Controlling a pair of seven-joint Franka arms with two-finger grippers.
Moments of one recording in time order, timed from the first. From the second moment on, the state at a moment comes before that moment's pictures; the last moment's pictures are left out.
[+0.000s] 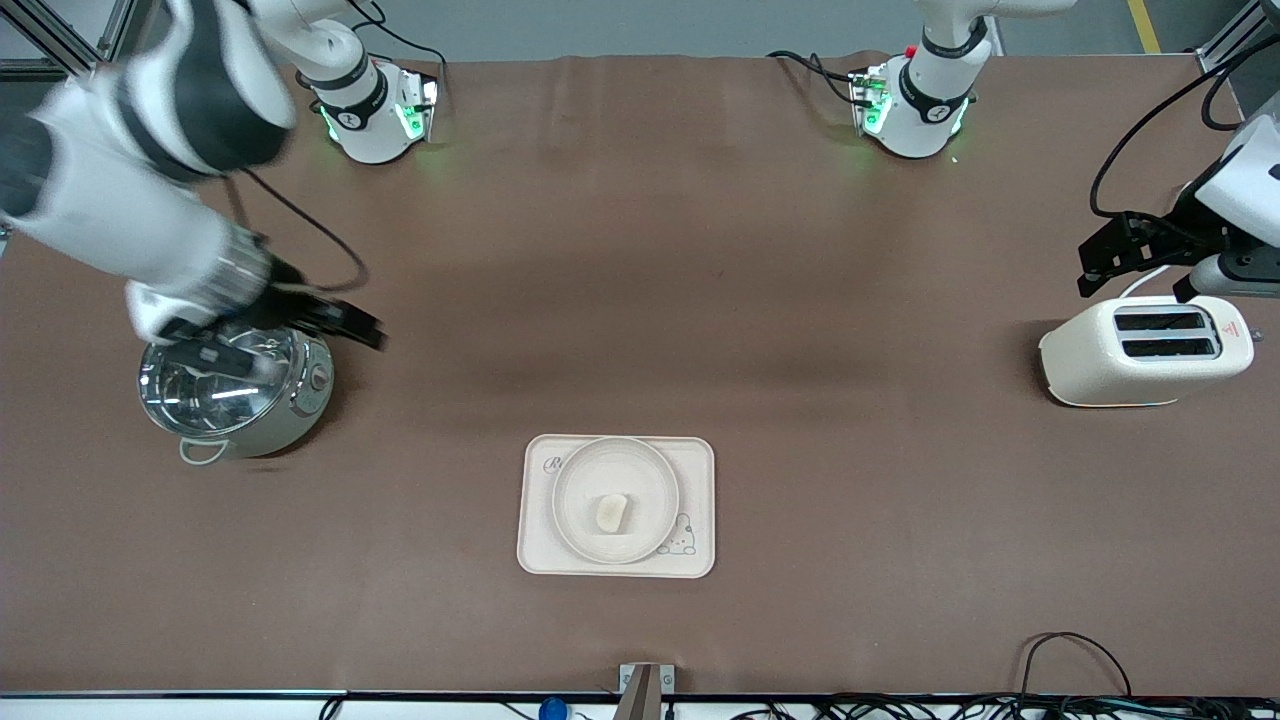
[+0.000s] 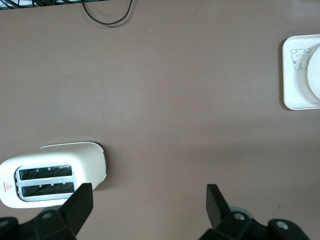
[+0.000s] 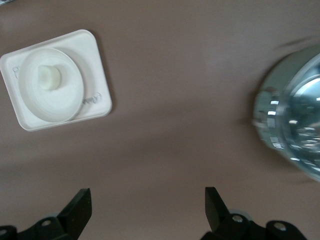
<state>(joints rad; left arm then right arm) -0.12 -0.02 0.03 -1.61 0.01 1.71 0.01 0.34 0.03 -0.21 -1.79 0.22 1.80 0.28</state>
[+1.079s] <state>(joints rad) -0.12 -0.02 0.04 -1.61 0.01 1.71 0.01 0.00 -0.15 -0.08 -1.71 -0.02 1.57 -0.08</state>
